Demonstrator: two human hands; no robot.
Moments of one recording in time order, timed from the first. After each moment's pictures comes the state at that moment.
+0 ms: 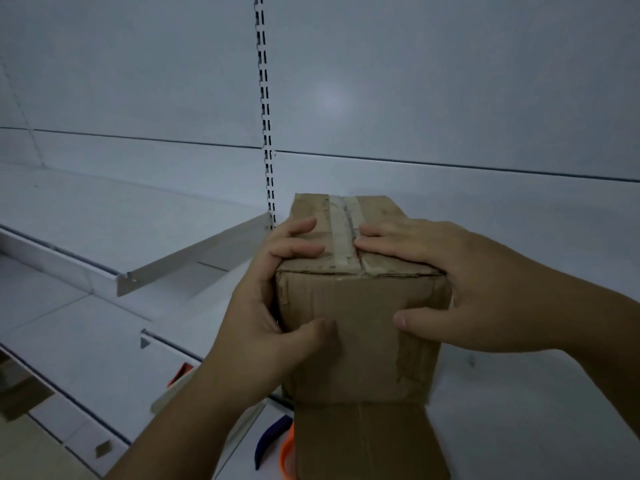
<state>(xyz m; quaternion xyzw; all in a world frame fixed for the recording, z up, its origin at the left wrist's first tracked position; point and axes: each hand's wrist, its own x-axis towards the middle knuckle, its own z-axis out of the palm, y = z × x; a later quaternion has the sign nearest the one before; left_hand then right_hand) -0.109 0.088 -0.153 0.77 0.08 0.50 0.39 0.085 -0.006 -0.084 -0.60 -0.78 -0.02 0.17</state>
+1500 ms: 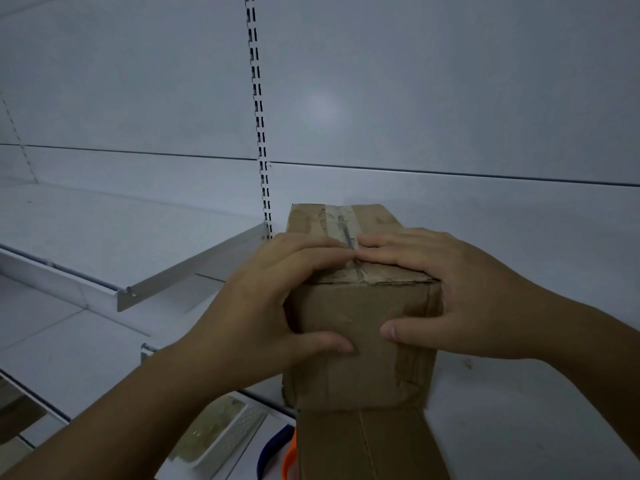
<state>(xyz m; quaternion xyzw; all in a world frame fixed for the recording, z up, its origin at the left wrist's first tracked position) -0.117 0.101 -0.121 0.92 0.06 0.39 0.04 0.081 -0.006 -0.092 -0.60 -0.77 -0.04 0.22</state>
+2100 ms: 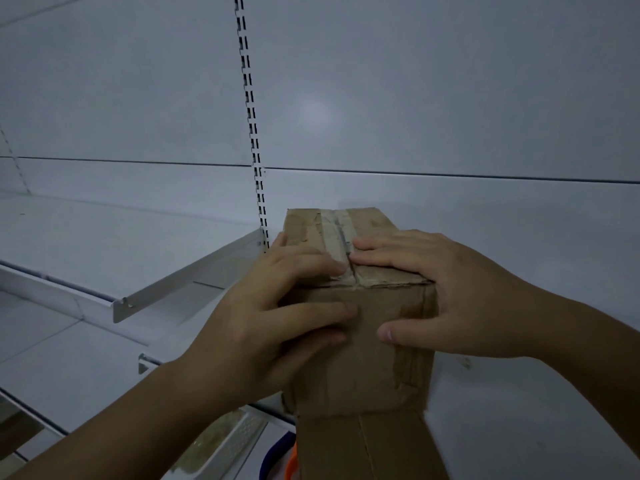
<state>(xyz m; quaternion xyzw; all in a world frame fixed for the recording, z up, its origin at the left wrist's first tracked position) -0.117 0.106 -0.133 0.89 -0.04 0.46 -0.06 0.081 -0.005 -0.092 -0.60 -0.77 -0.04 0.22</state>
